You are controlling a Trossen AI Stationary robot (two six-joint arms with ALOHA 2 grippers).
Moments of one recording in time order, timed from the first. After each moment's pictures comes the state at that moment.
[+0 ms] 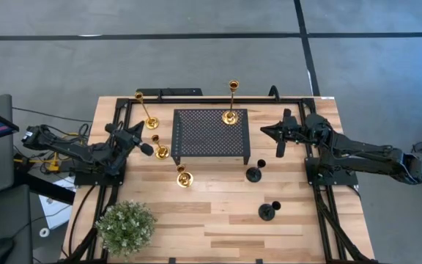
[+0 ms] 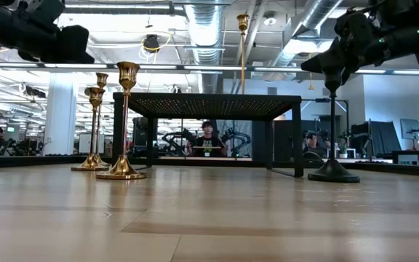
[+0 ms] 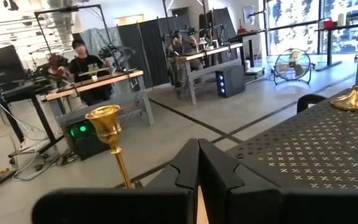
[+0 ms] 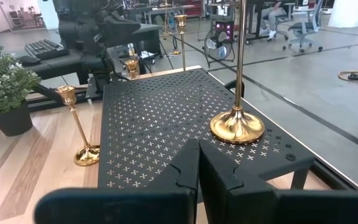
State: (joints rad) left arm -0.31 0.29 0.13 0.47 -1.37 0.36; right arm -0.43 0.64 0.32 0.16 -0.16 0.04
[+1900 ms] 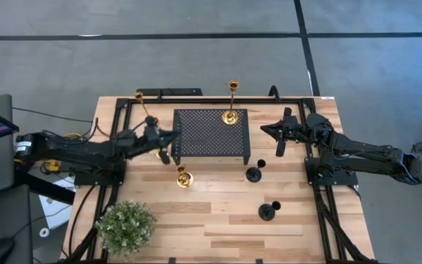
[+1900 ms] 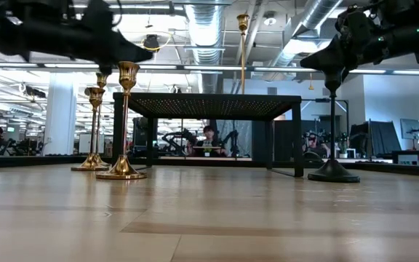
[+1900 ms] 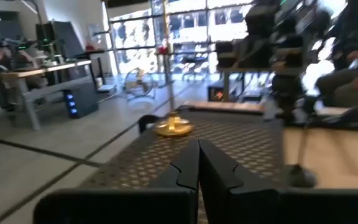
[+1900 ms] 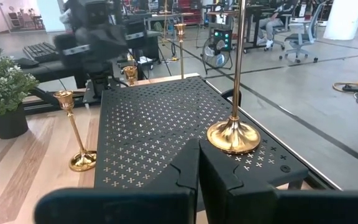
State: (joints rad) left arm 0.12 0.74 0.25 0.71 -0.27 0.13; right arm -0.43 0.64 0.32 0.19 -0.15 0.02
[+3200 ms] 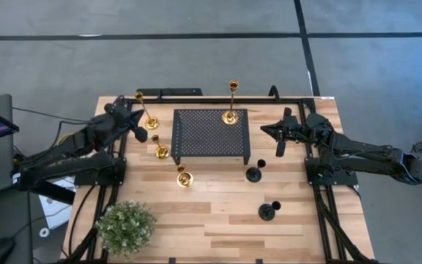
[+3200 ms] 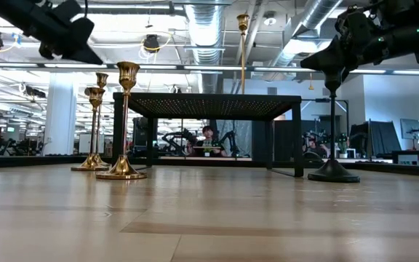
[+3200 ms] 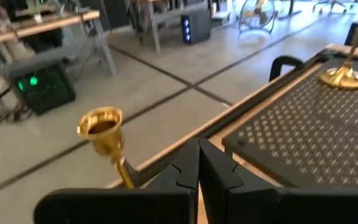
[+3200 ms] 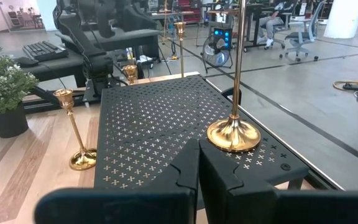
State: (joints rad) left arm 0.39 0.27 0.50 -0.37 -0.53 0.02; right arm -0.43 0.64 0.32 0.18 -0.15 0.02
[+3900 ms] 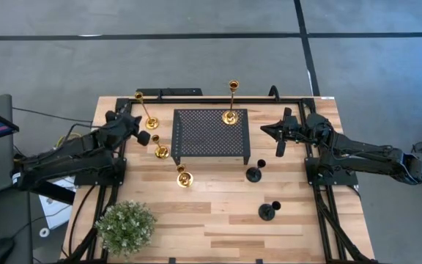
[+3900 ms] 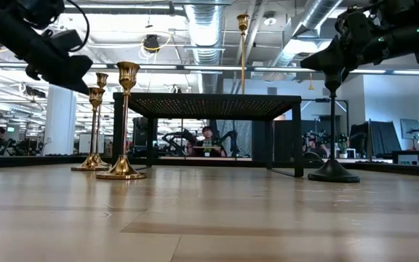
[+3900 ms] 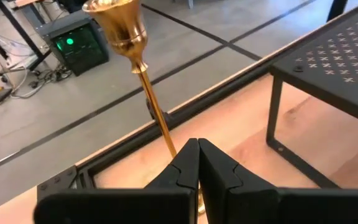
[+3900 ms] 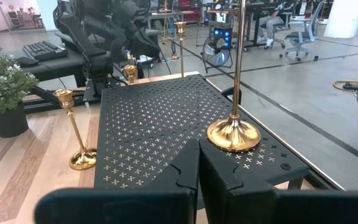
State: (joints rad) left arm 0.39 0.27 0.37 -0.44 -0.67 -0.06; right arm -0.43 0.64 0.32 0.18 -0.15 0.02
